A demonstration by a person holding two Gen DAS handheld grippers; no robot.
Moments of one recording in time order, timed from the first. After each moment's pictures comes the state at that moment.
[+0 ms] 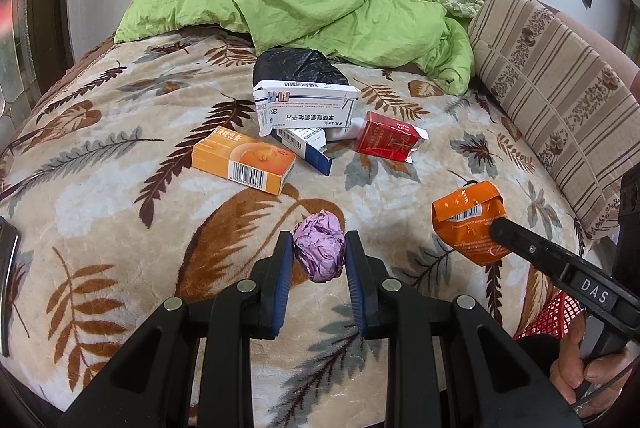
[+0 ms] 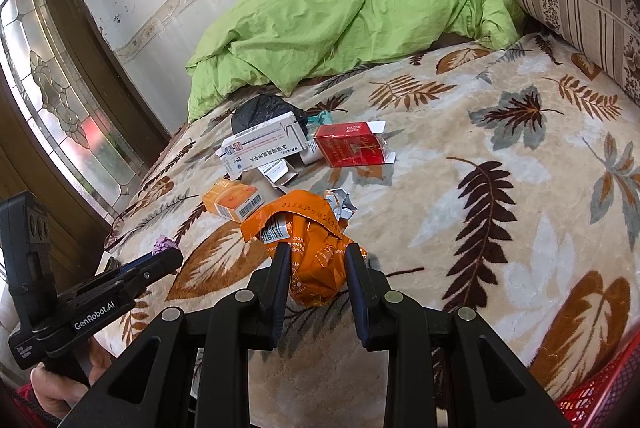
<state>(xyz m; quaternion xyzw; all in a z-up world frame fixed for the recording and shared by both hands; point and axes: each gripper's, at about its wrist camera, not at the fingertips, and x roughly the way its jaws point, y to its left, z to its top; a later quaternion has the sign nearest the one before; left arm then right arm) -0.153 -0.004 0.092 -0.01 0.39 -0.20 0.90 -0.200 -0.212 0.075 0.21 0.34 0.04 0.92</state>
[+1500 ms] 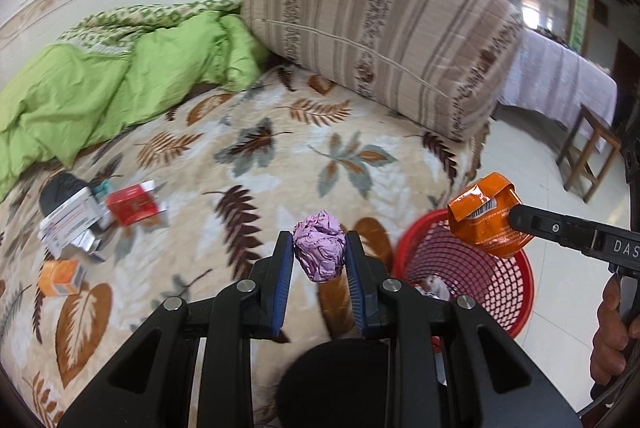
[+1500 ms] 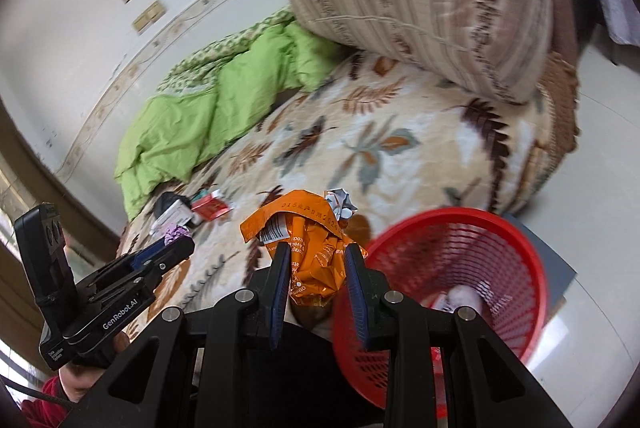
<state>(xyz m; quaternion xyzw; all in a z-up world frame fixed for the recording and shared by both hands) -0.290 -0.225 0.142 0.17 0.32 -0.44 0.83 -0.449 -0.369 0.120 0.34 0.27 -0.16 0.89</state>
